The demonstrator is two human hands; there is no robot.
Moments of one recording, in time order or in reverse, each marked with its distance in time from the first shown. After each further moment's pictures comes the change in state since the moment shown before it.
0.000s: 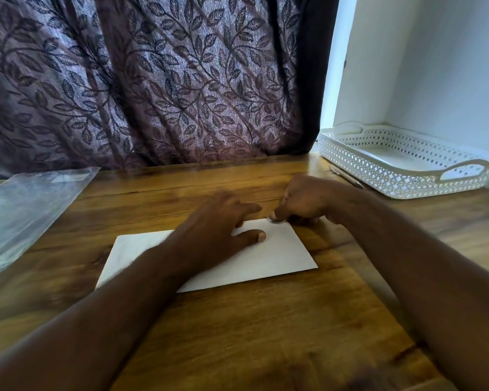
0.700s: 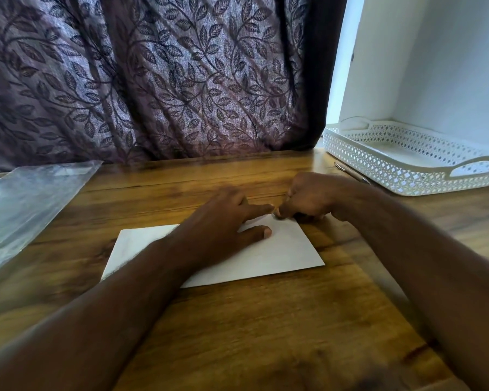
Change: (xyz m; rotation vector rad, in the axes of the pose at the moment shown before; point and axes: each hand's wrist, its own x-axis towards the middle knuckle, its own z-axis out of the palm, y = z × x) left_hand 0.001 -0.007 0.008 0.018 0.009 0.042; right_hand 0.000 -0.003 0.002 -0.061 -0.011 -0.013
